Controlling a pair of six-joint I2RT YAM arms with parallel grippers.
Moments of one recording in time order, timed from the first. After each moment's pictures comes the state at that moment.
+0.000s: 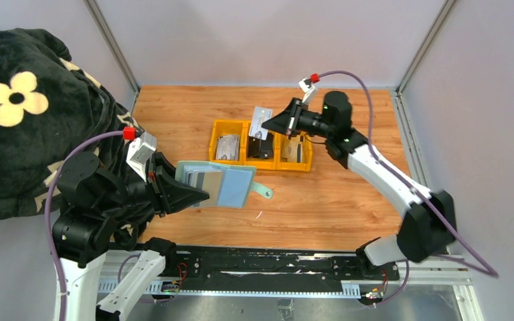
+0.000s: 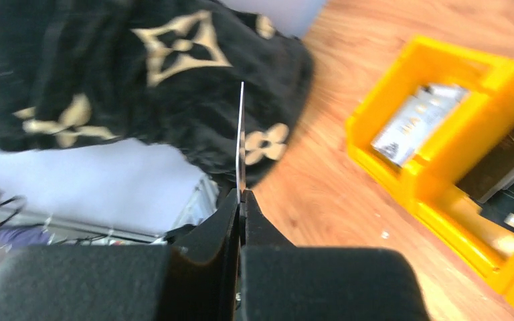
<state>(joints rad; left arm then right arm) -0.24 0.65 1.31 -0.72 1.06 -0.36 0.48 1.33 1.13 0.19 -0.68 0.79</state>
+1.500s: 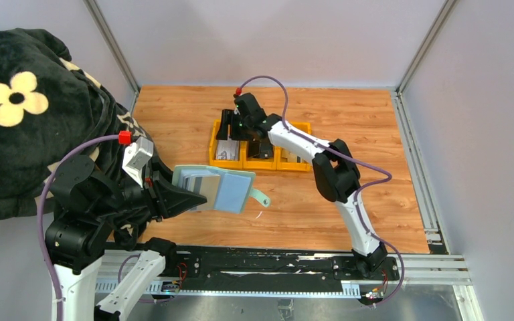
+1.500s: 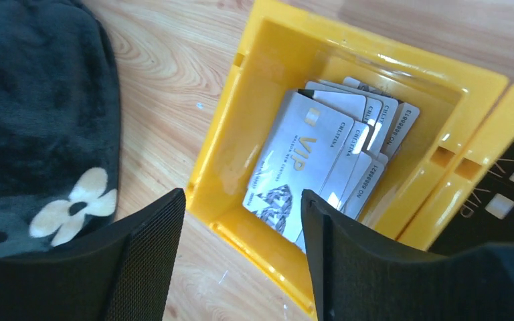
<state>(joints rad) -0.24 0.64 1.36 -0.81 1.05 -0.30 0.74 2.29 1.95 -0.29 -0.18 0.62</state>
